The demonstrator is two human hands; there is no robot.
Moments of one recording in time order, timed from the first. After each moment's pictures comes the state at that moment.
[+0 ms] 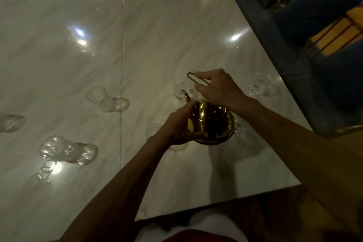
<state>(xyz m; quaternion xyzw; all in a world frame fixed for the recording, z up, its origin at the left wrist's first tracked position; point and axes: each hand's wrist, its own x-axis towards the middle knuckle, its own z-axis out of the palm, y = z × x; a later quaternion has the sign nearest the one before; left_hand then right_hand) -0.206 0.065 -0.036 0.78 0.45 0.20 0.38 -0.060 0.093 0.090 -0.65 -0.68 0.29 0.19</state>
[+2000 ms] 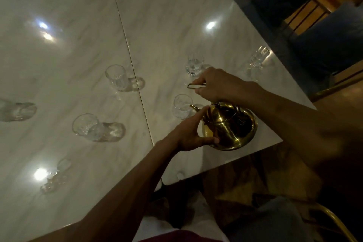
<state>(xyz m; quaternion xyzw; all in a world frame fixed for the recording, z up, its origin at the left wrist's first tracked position) -0.321 -0.037 -0.058 0.76 0.34 0.16 0.53 -0.203 0.003 0.096 -0.70 -0.66 0.27 -0.02</state>
